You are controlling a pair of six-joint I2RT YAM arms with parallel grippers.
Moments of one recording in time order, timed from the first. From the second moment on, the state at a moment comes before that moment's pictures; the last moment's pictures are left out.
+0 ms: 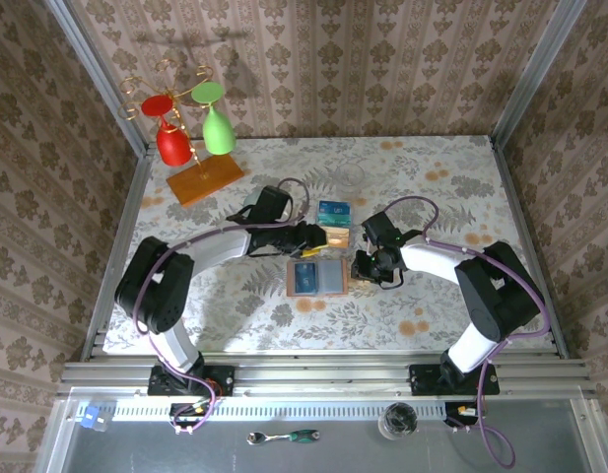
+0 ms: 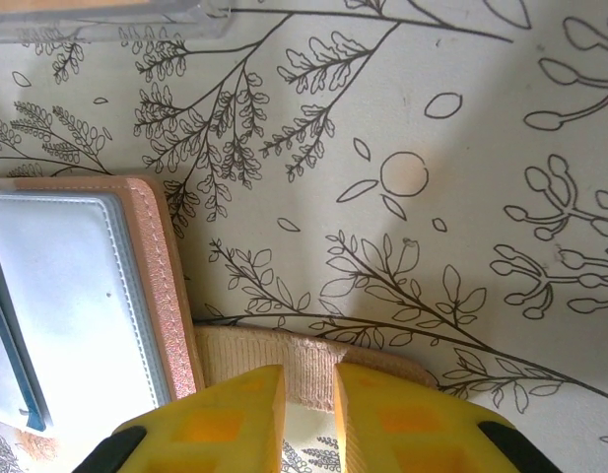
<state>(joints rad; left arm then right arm) -0.62 1.71 1.04 -0.19 0.67 -0.82 0.46 1.64 0.84 -0.43 -0.24 0.65</state>
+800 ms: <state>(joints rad) -0.55 1.64 0.82 -0.22 0.59 -0.77 0.57 1.64 1.03 -0.47 -0.35 0.70</state>
